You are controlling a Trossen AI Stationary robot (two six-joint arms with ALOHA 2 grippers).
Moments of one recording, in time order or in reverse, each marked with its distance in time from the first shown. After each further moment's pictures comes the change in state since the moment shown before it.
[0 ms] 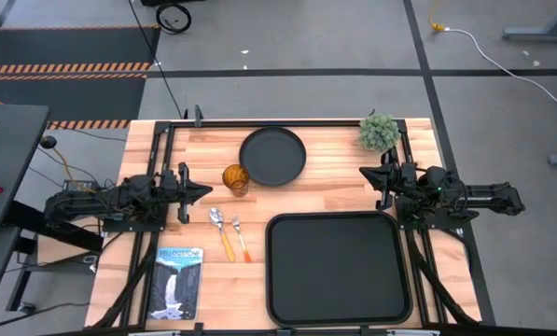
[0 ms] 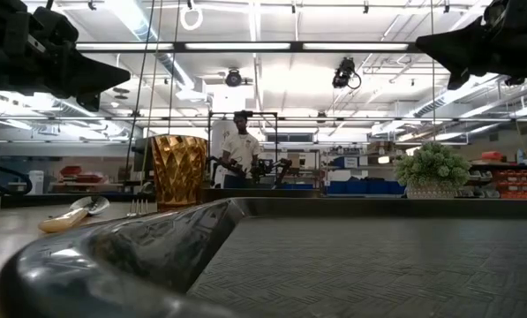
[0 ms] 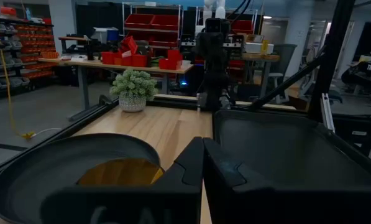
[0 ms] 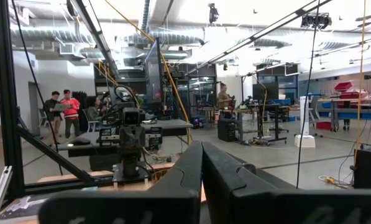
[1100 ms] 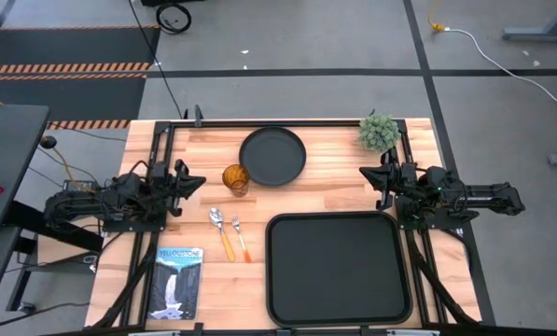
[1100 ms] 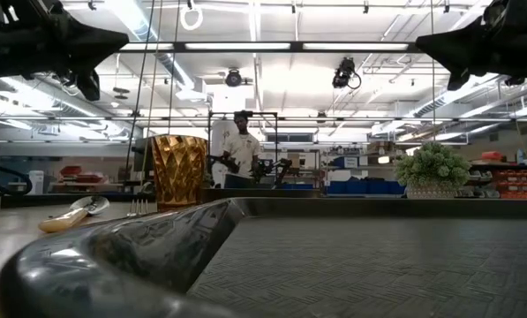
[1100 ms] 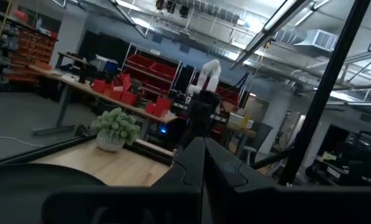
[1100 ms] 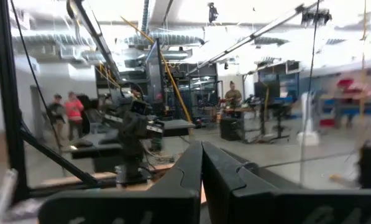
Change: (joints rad) left arm 0.001 0.000 0.000 0.236 -0.041 -0.290; right arm 0.000 0.000 0.000 0.001 -0.003 0.054
